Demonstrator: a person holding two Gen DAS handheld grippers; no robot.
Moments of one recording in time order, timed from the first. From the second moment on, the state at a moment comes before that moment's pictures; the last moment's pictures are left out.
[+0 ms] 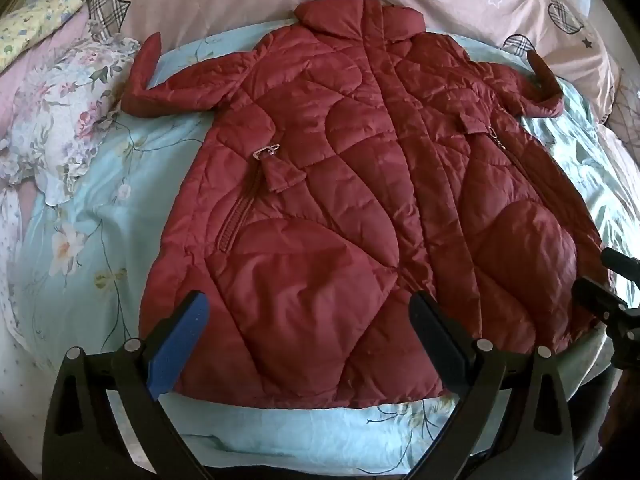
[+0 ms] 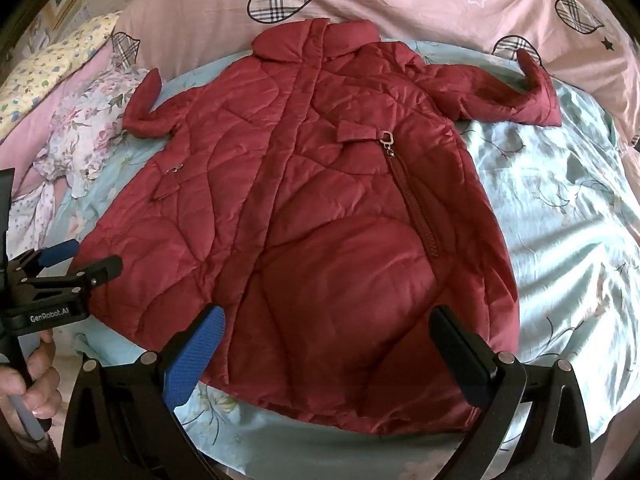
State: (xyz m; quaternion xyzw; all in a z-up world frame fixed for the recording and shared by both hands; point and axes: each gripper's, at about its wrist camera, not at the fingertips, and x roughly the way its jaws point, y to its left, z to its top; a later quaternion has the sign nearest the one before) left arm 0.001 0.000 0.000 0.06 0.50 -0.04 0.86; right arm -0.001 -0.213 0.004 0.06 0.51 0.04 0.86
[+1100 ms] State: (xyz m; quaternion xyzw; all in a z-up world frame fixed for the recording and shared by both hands) left arm 0.012 0.000 -0.010 0.04 0.52 -0.05 0.85; right arm 0.007 -0.223 0.005 0.08 0.49 0.04 0.86
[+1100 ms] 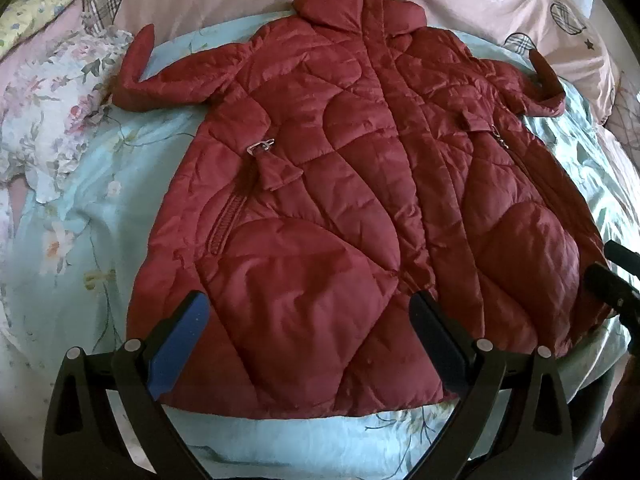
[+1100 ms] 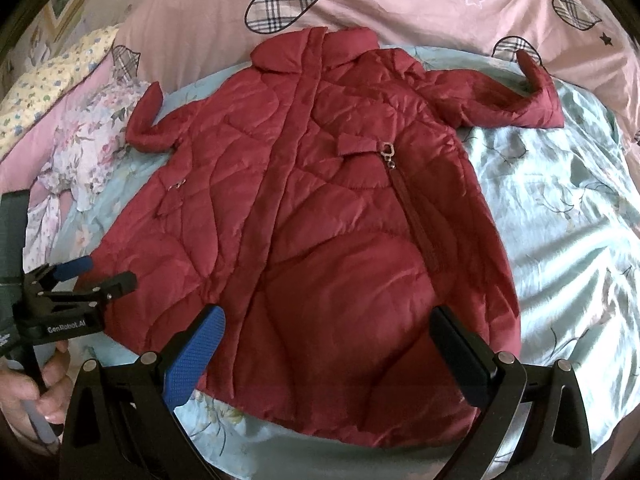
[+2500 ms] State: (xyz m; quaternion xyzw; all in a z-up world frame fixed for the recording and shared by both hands) left arm 0.115 0.010 -0.036 0.02 0.55 -0.03 0.83; right arm 0.216 -0.494 0.002 0.17 0.42 -0.18 0.88
